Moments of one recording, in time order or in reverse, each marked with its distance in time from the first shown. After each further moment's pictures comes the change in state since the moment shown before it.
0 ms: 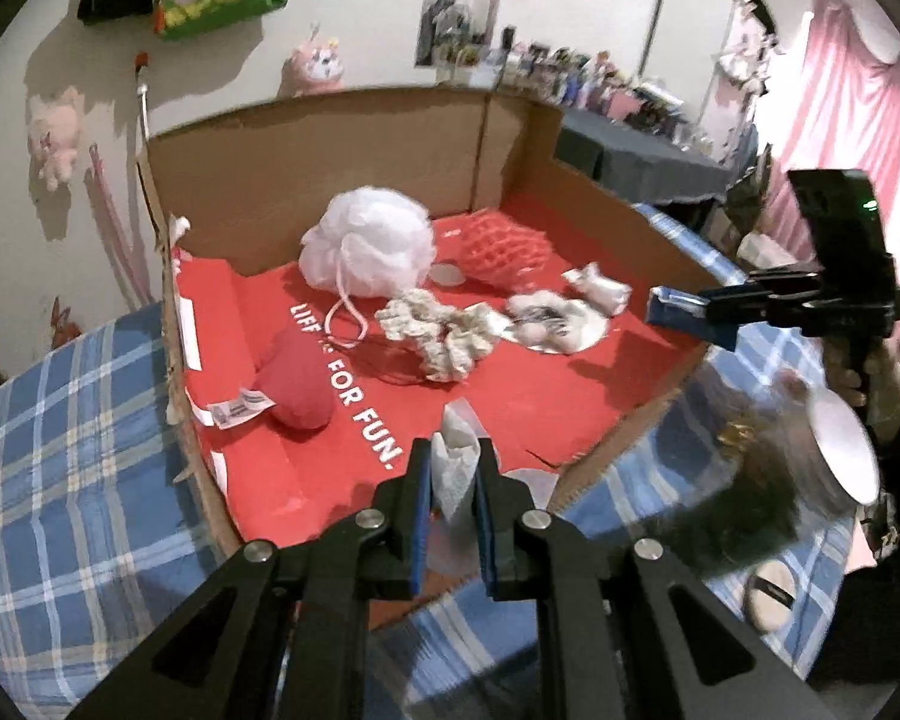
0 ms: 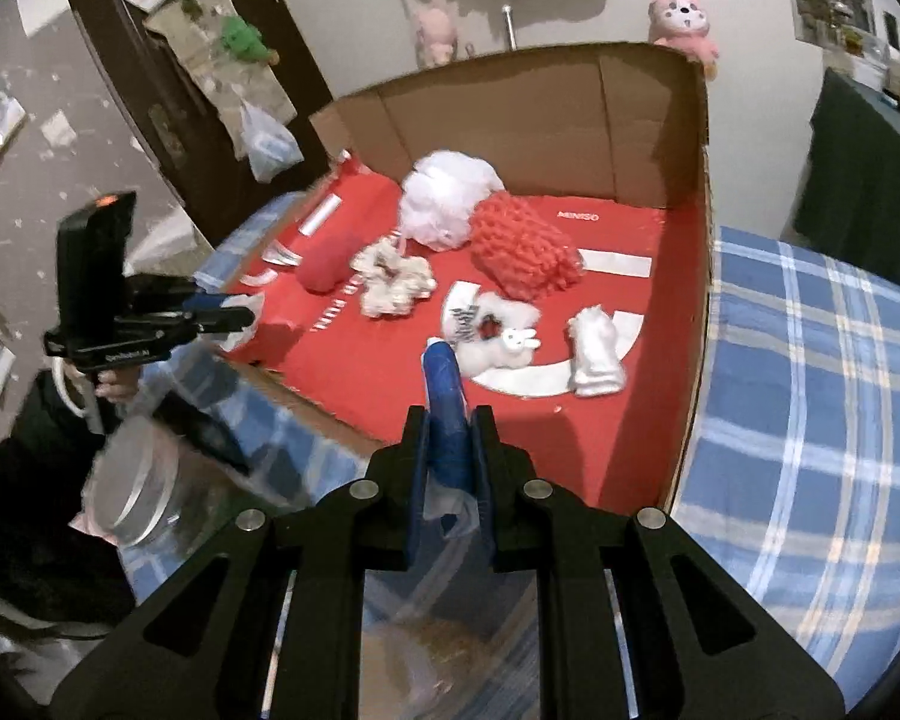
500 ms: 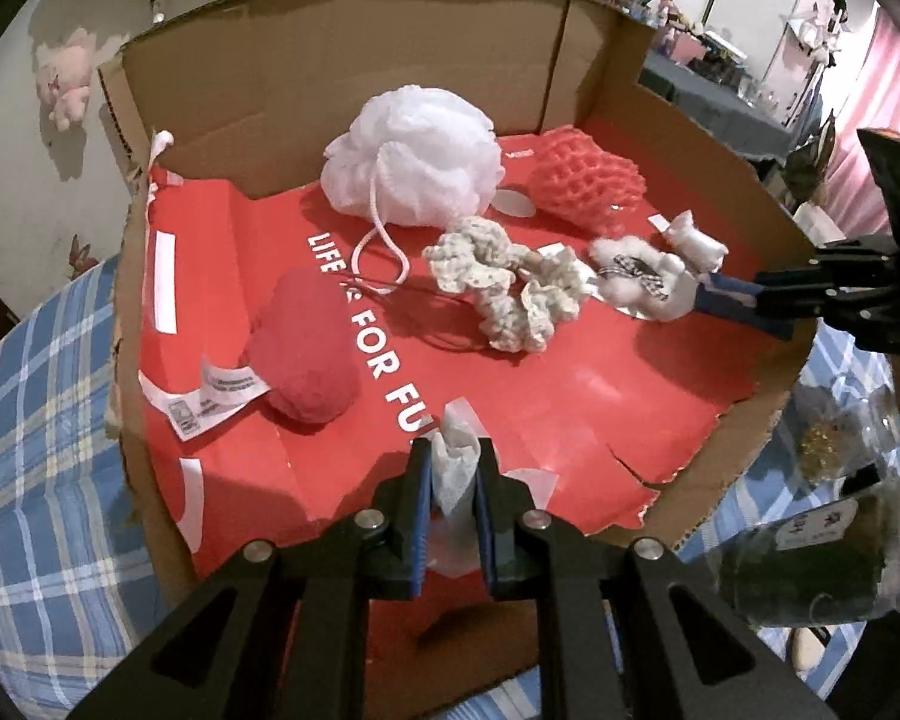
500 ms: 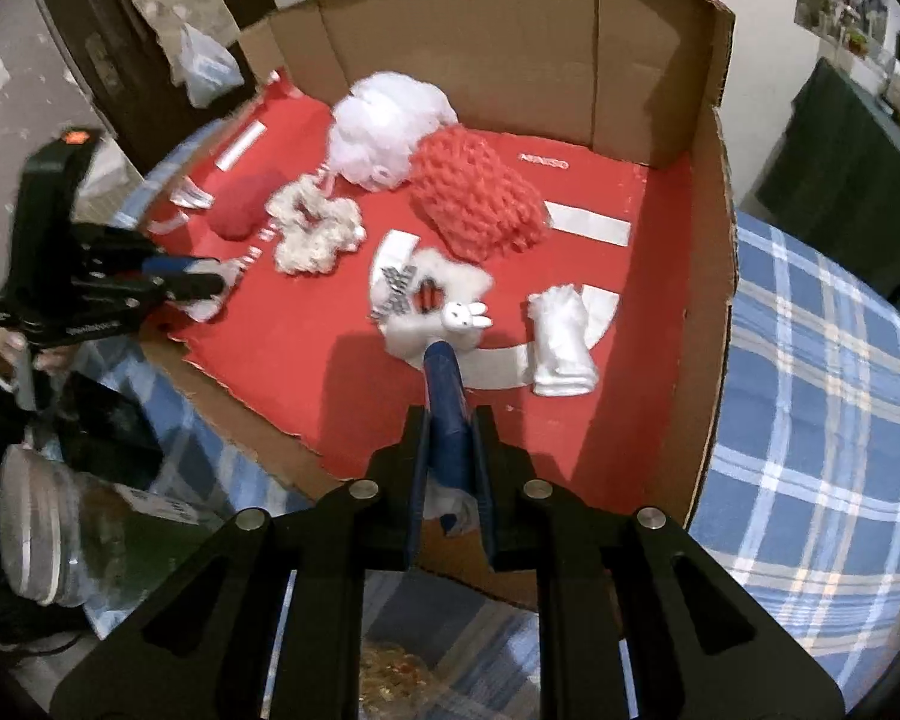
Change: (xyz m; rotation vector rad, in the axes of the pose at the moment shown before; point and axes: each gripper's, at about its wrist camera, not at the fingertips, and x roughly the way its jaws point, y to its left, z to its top) left arm 0.063 0.019 0.010 -0.076 0.208 0.096; right arm 0.044 -0.002 0.014 -0.040 0.185 -0.183
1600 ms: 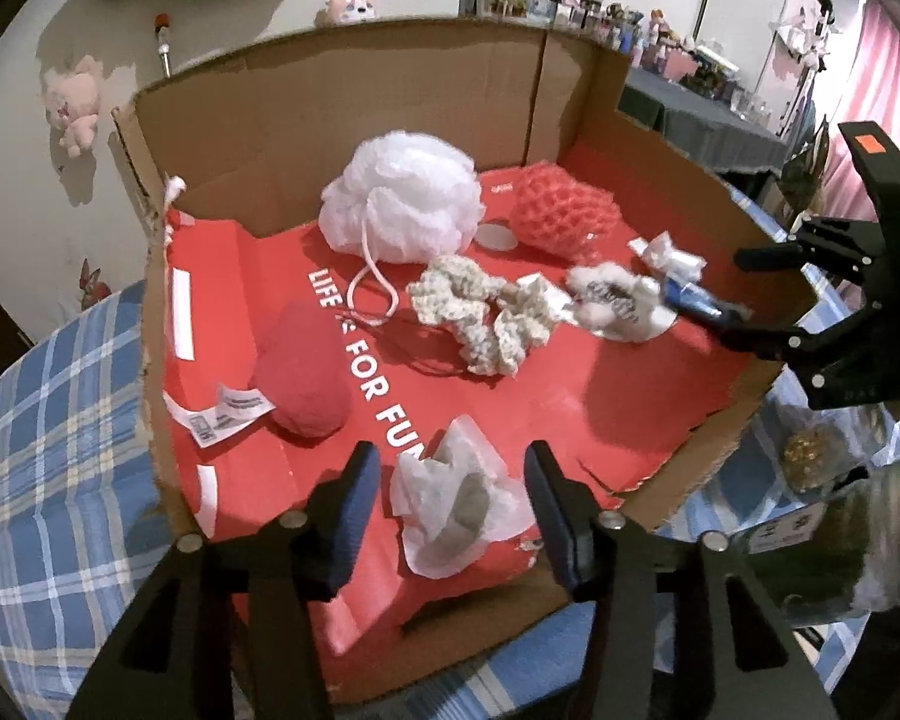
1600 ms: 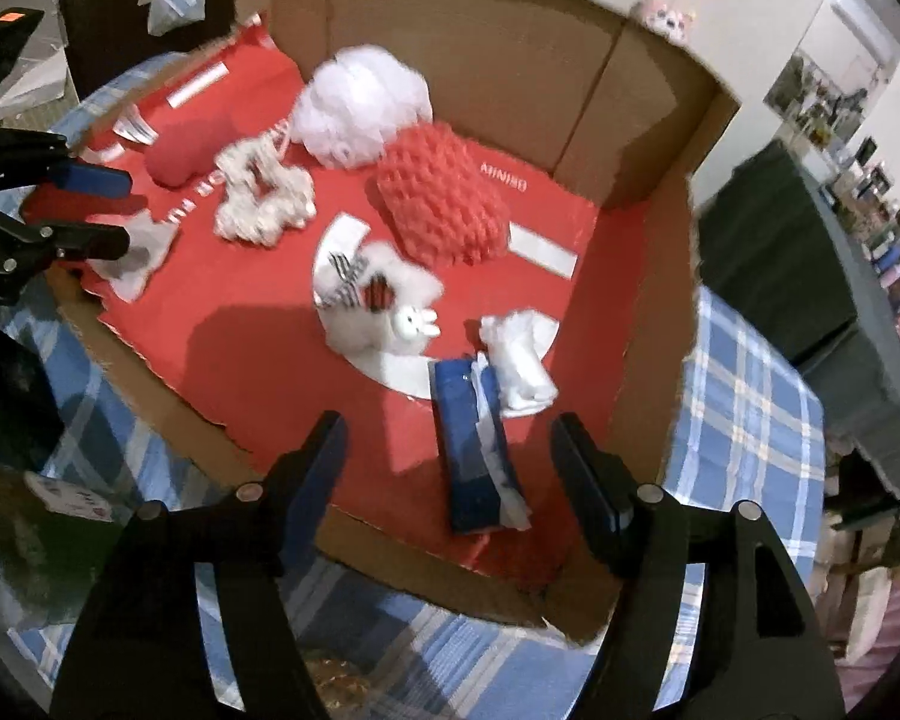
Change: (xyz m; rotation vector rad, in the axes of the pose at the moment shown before) left arm -0.014 -0.012 0.004 0.022 -0.055 0.026; right arm 0.003 0.039 0.007 -0.162 0.003 -0.290
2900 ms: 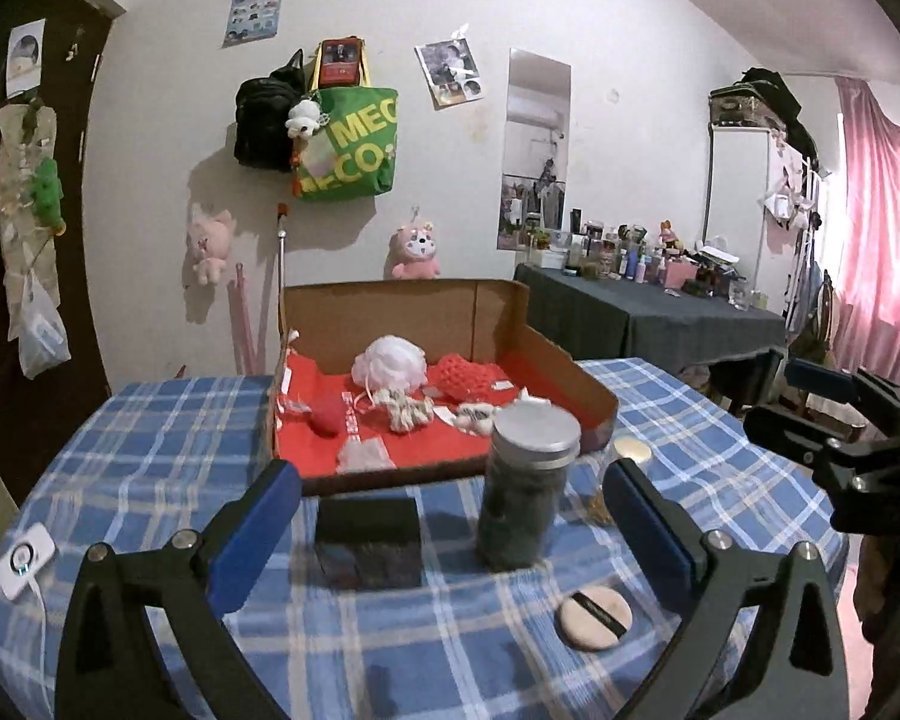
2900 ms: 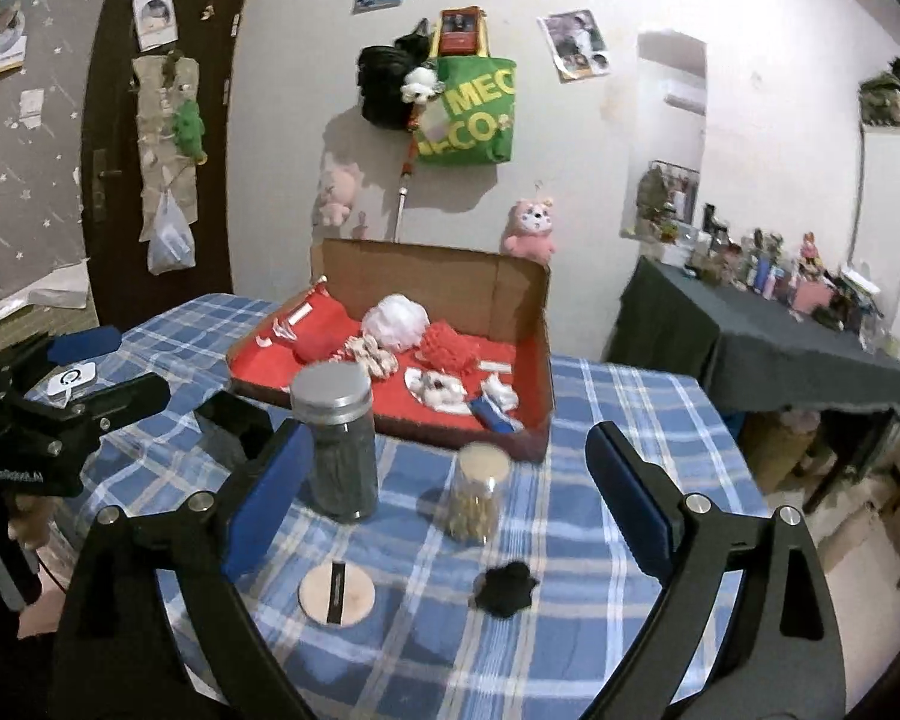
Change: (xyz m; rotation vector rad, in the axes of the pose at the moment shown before) left arm -0.191 -0.144 -0.147 -0.134 -0.608 0.161; right arm -0.219 0.092 -0.177 0.294 -0.603 -0.127
